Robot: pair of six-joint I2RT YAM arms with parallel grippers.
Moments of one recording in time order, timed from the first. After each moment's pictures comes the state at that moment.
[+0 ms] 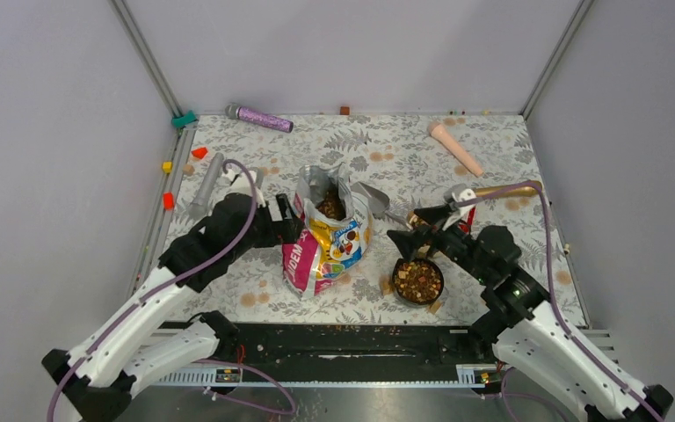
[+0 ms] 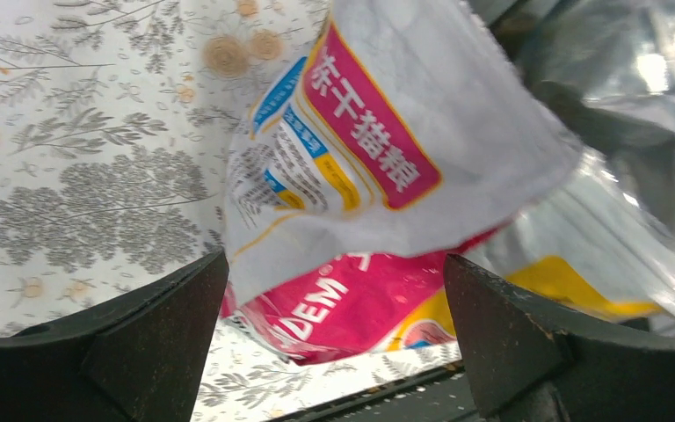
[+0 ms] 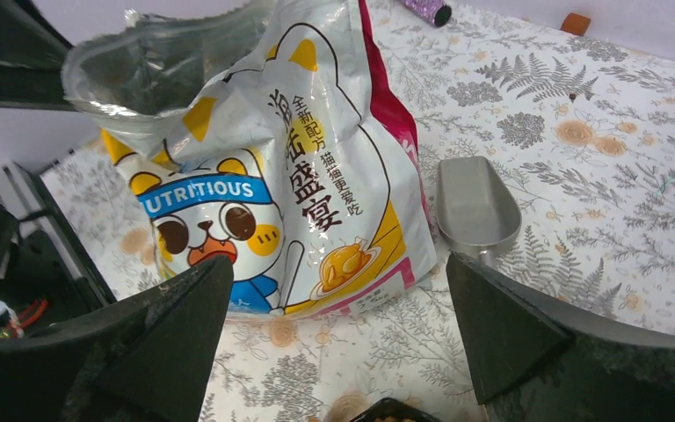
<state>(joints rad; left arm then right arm) -0.68 0.79 0.92 -0.69 -0.20 -0.65 0.65 0.62 0.57 -0.04 -0.14 0.19</state>
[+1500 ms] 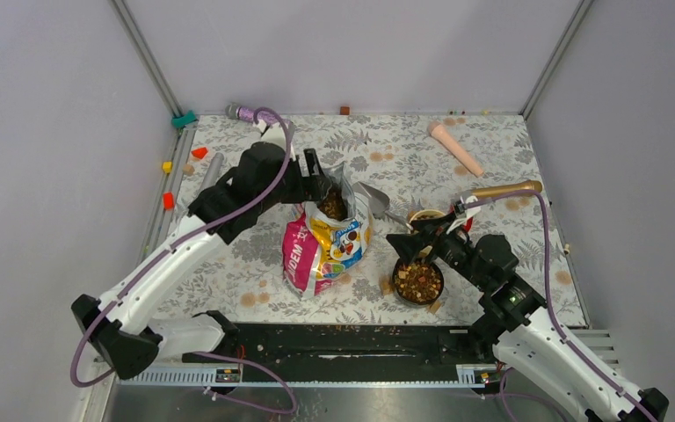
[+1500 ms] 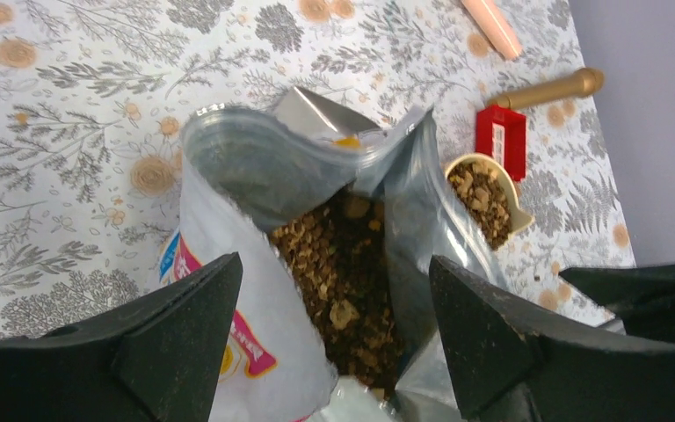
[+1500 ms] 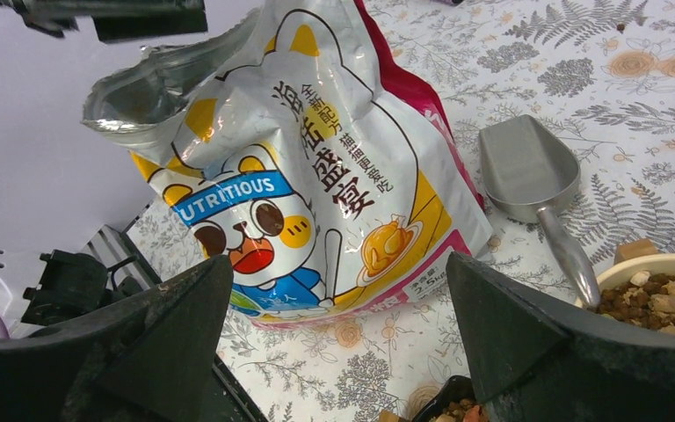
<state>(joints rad) -0.68 1.16 1.23 -0.56 -0.14 -0.55 0.65 0.51 0.44 0.01 -0.11 0.46</state>
